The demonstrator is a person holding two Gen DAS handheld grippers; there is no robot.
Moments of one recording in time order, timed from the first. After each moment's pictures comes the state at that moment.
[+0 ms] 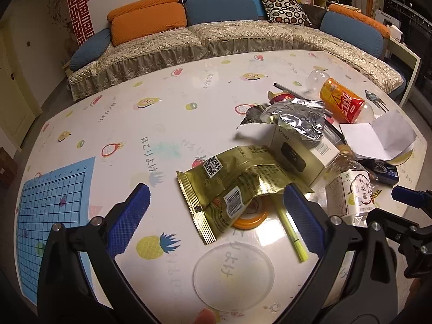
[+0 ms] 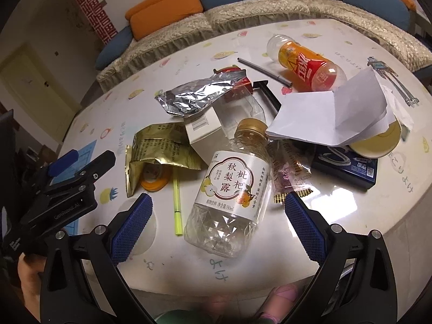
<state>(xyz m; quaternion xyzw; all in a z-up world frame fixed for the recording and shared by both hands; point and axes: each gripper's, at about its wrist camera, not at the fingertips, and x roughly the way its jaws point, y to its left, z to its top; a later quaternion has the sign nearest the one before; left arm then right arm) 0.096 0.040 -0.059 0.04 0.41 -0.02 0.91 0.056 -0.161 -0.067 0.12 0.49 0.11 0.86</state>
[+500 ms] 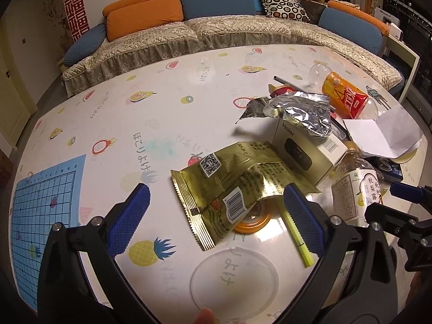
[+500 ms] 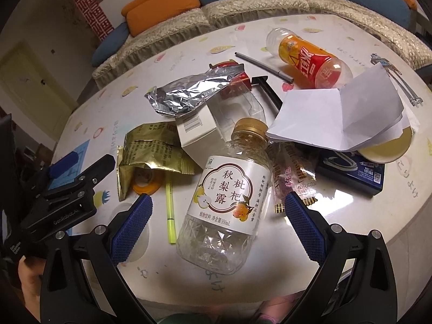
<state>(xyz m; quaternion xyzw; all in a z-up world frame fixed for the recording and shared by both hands) 0.108 0.043 -0.073 0.04 0.42 -0.03 0.90 0.074 -0.159 -0.078 0.12 0.50 0.11 0.85</state>
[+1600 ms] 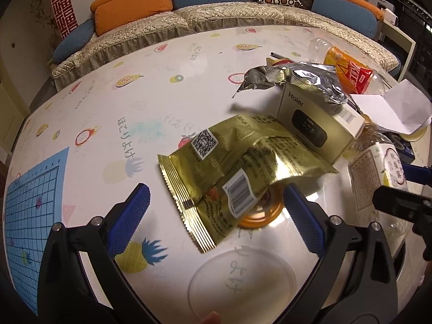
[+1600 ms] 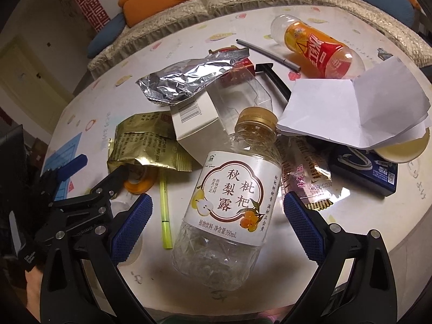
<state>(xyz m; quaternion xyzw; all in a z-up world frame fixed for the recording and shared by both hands) 0.121 0.044 -0.111 0.06 0.45 -0.05 0.89 0.088 -0.146 -0.098 0.11 0.52 0.10 0.84</state>
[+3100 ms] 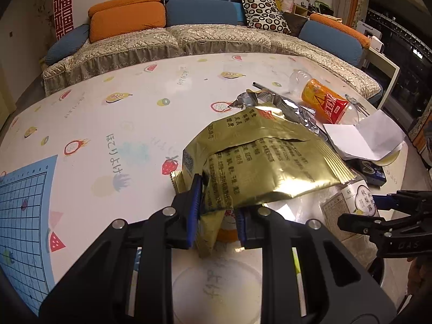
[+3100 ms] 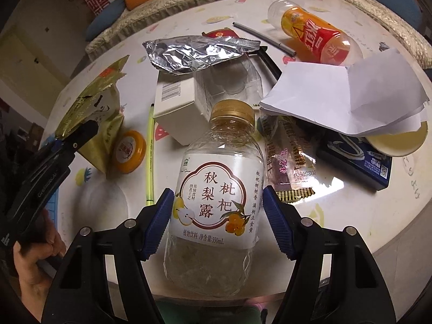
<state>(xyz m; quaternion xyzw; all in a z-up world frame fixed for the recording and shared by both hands) 0.108 0.048 -0.088 0.00 0.40 -0.10 0.91 0.084 -0.157 -0.104 0.08 0.56 0.11 0.82</state>
